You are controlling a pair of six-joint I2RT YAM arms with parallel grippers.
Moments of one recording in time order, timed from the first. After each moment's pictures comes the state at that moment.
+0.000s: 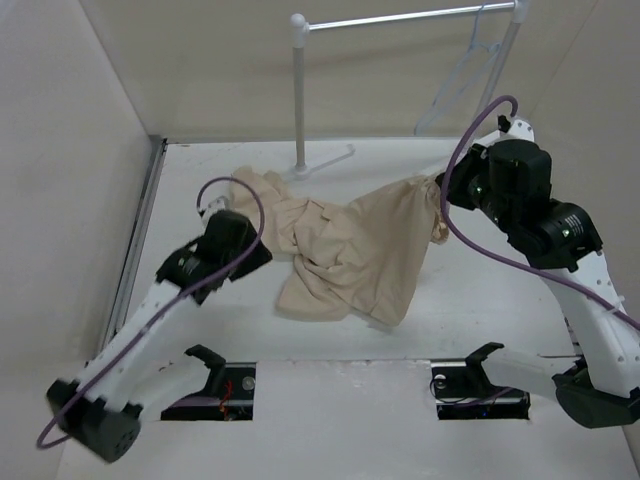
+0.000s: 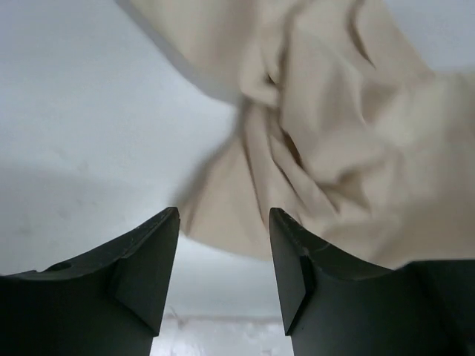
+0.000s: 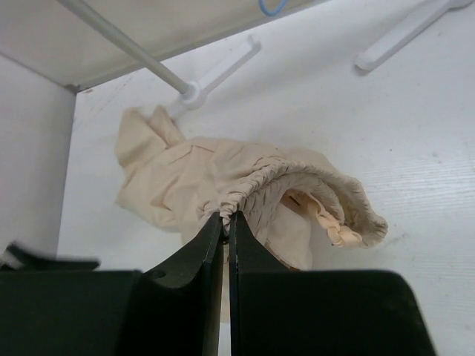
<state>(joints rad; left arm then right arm) -0.44 1.03 0.98 -0.83 -0.19 -0.86 0.51 1.12 1.62 -0.88 0.30 0.61</state>
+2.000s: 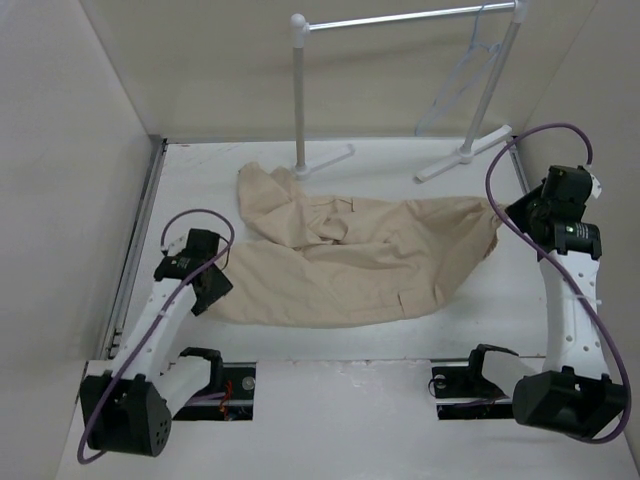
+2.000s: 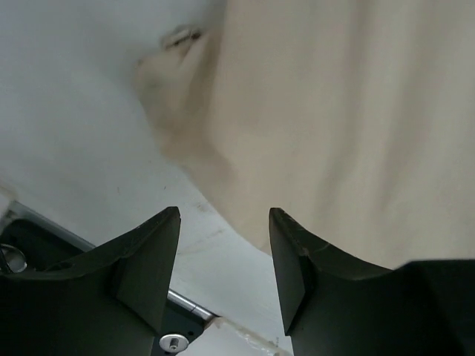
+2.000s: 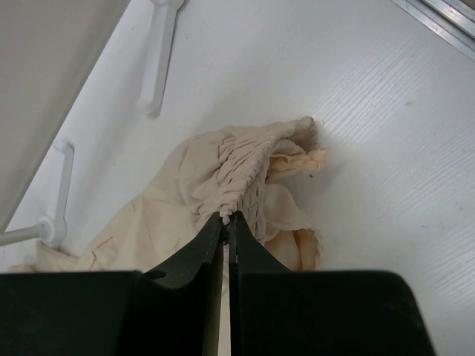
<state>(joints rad) -0.13 0.98 0.73 -0.98 -0.30 -0.80 -0.23 1.07 1.17 -0.72 0.10 0.69</state>
